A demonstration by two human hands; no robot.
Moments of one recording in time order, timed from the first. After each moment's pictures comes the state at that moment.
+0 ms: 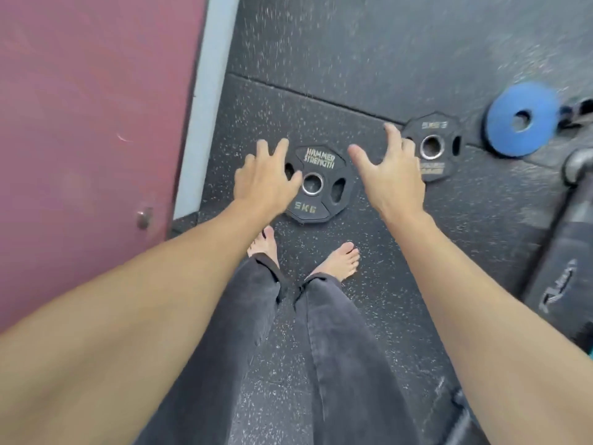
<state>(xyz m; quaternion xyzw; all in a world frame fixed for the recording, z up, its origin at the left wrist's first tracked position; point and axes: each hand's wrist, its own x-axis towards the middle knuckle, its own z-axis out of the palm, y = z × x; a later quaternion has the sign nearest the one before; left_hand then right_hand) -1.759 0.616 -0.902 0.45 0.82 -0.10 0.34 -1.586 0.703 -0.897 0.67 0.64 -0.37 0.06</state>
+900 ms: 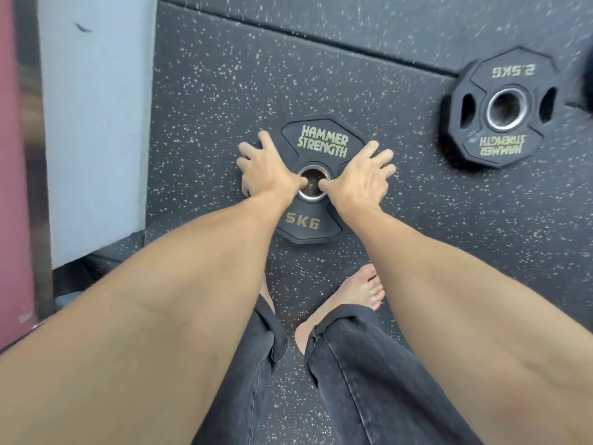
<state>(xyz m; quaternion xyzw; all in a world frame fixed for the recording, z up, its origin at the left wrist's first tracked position) -1.733 0.625 -1.180 0.26 0.90 -0.11 0.34 -1.616 0.660 -1.191 0.71 0.62 -0.24 0.23</state>
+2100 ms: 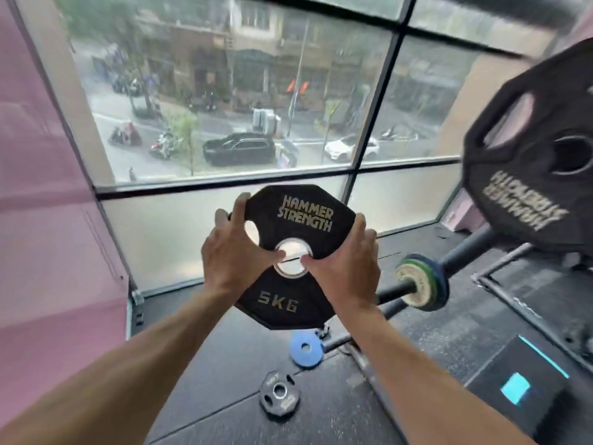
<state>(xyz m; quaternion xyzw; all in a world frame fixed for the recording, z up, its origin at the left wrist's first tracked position) -1.653 0.742 -0.228 0.68 0.61 0.38 0.15 -1.490 0.692 -0.230 0.77 0.51 0.02 -0.38</state>
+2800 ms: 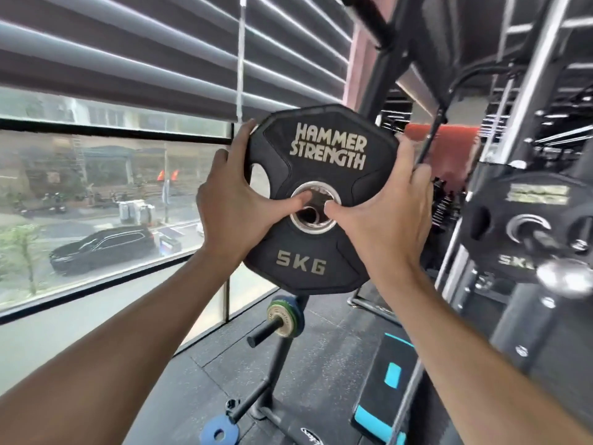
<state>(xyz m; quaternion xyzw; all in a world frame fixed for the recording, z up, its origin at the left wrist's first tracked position) -1.523 0.518 0.053 0.73 0.26 0.61 0.16 -1.405 0.387 0.061 0.73 0.33 0.35 -0.48</state>
